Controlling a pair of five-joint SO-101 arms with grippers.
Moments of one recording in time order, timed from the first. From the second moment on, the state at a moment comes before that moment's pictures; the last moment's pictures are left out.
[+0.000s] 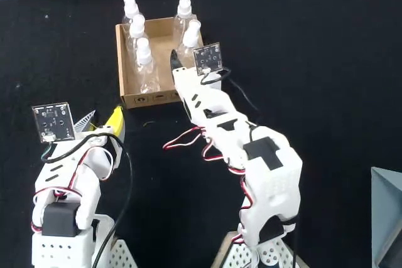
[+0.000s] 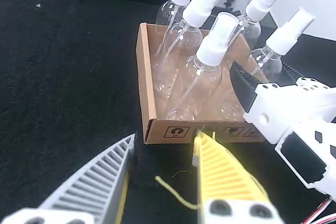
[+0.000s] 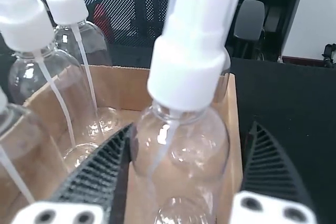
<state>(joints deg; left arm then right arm) -2.9 -94.5 72.7 53.2 10.0 -20.4 24.9 38.2 -42.2 -1.8</state>
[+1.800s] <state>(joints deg) -2.9 -94.5 72.7 53.2 10.0 -20.4 21.3 44.3 -39.8 -1.8</state>
